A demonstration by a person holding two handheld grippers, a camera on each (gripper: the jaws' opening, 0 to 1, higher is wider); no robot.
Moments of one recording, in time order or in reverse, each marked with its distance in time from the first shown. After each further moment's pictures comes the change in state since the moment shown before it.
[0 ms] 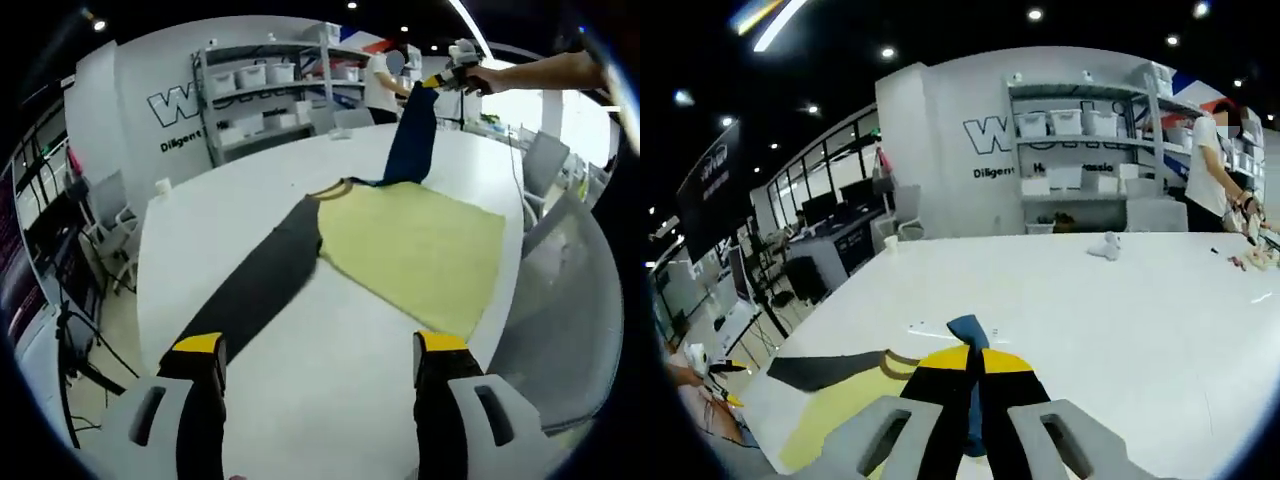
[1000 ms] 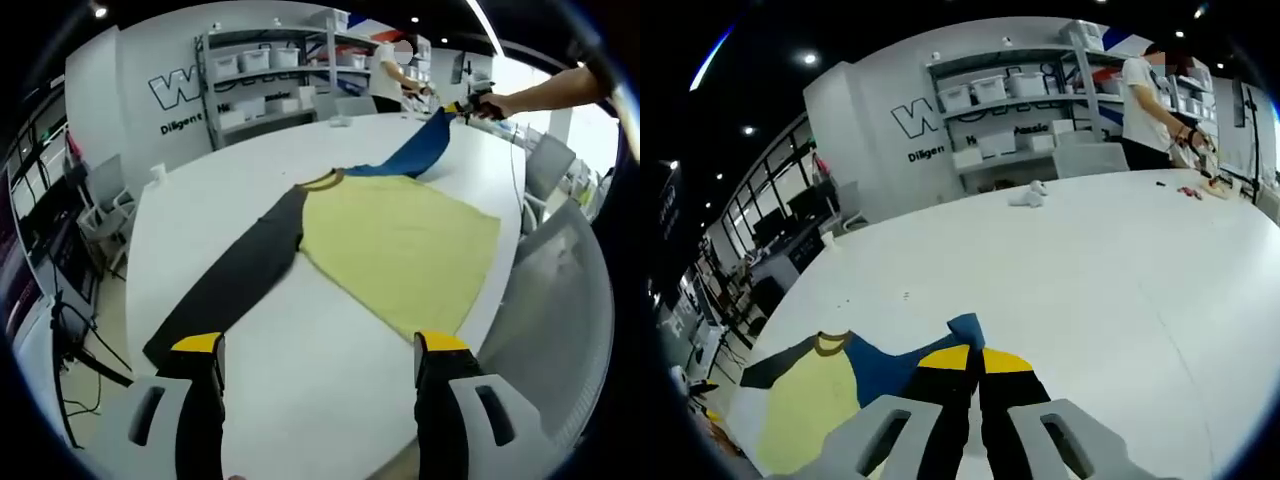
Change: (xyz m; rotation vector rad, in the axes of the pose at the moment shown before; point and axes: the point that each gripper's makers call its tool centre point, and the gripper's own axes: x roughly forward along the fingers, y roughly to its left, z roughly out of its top) left arm 0.011 -0.032 0.008 -0.037 0.082 -0.006; right arm -0.016 -0.153 -0.086 0.178 0.076 -0.164
